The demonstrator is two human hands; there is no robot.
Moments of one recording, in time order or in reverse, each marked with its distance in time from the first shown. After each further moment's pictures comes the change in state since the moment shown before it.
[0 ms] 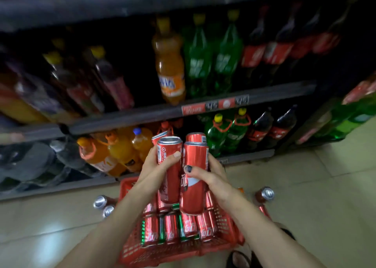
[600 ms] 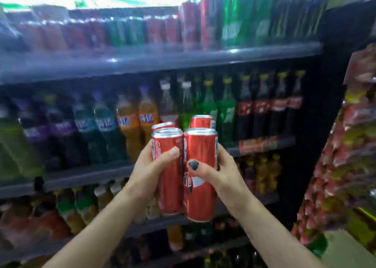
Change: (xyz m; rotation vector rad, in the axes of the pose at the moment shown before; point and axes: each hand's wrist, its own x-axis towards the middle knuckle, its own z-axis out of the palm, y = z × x) left_hand -0.182 0.683 0.113 -0.013 -0.156 0.581; right_hand -0.207 -0.655 0.062 -0.097 -0.031 -0.653
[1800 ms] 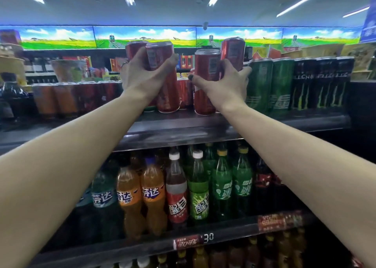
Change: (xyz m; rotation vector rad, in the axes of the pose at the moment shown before) left_hand 0.283 0.219 -0.022 0.583 0.453 0.547; right_hand 0.320 -0.195 -0.020 -0.795 0.646 -0.356
